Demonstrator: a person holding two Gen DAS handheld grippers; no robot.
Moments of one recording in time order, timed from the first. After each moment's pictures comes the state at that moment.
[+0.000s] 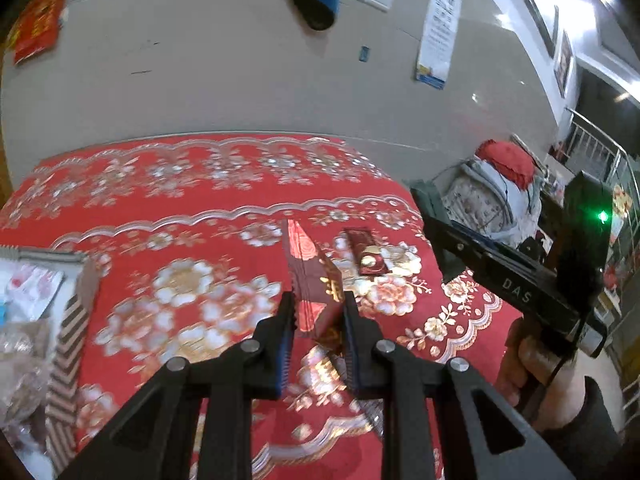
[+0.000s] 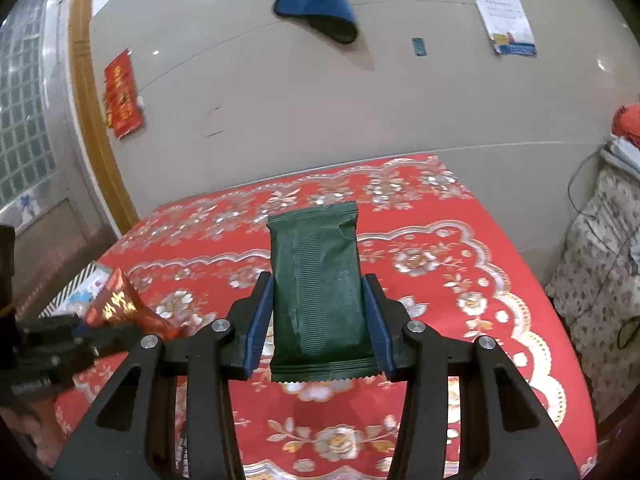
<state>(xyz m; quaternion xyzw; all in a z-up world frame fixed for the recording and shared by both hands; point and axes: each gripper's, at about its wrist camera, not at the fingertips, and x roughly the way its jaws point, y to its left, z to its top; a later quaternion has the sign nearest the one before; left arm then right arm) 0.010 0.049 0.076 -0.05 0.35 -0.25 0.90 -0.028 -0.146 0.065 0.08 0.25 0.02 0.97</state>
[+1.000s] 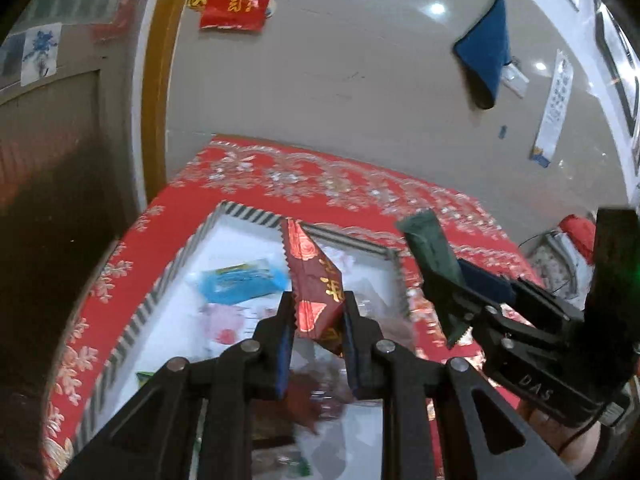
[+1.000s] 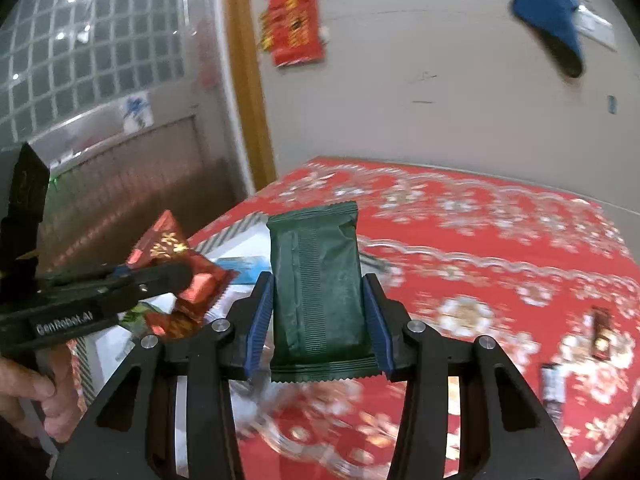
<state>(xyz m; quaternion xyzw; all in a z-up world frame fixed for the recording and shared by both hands) -0.021 0.309 0.073 -0.12 0.34 -0.08 0.93 0.006 0.162 0.074 -0.02 0.28 0.21 0.94</state>
